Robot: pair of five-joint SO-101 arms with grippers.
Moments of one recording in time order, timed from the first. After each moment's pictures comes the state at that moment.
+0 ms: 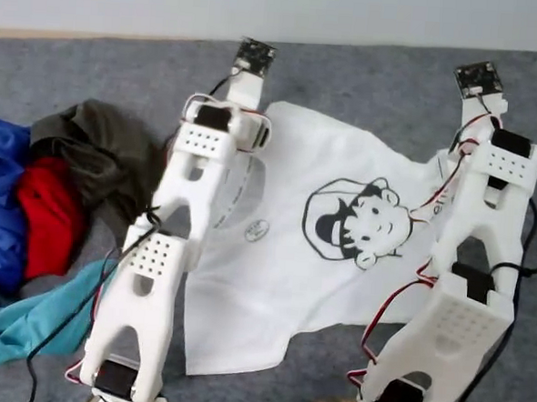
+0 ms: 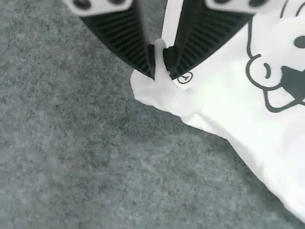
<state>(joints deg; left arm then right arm) 11.1 67.3 -64.1 66.9 1.1 17.6 30.2 -21.7 60.4 31.8</state>
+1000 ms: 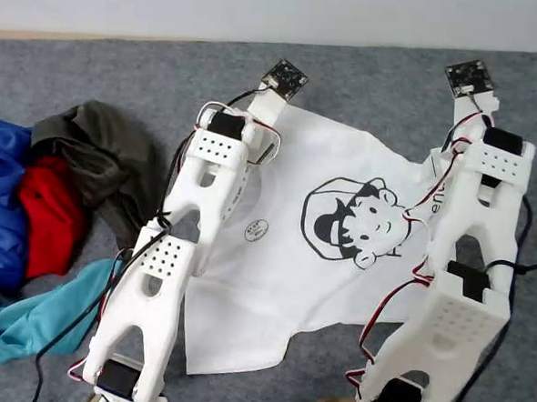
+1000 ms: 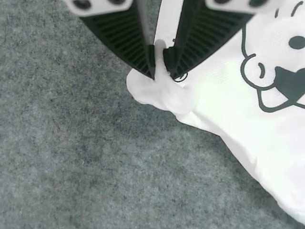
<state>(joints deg) 13.2 70.4 -70.1 73.5 -13.1 16.6 30.2 -21.7 60.4 31.8</state>
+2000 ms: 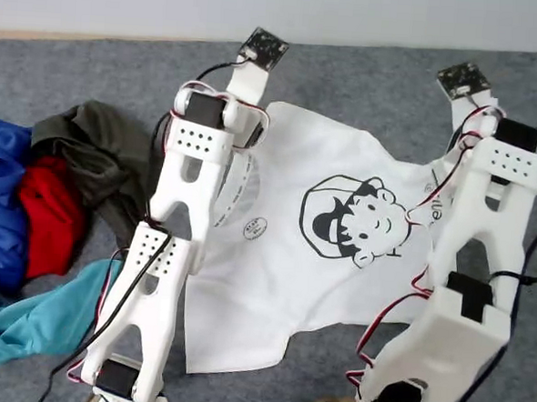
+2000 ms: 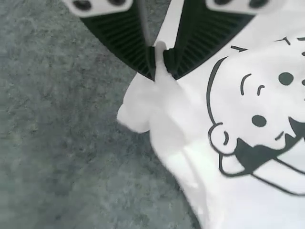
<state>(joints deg) 11.3 72.6 -90.9 93.3 -4.5 16.6 23.4 -21.7 77.3 38.6</state>
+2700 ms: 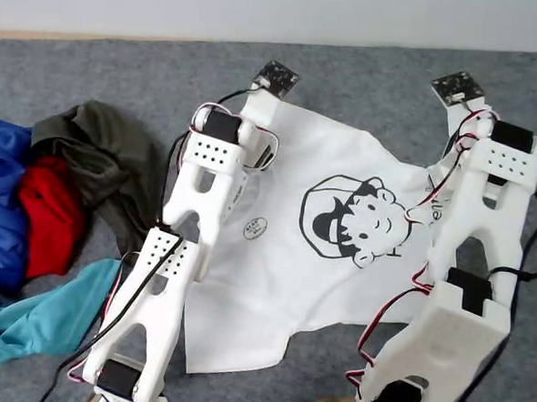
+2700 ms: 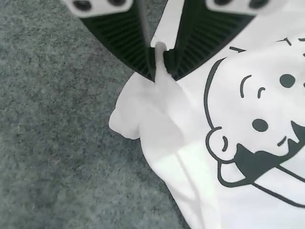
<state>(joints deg) 13.2 79.6 -90.9 92.3 -7.4 16.6 25.1 -21.7 77.3 38.6</state>
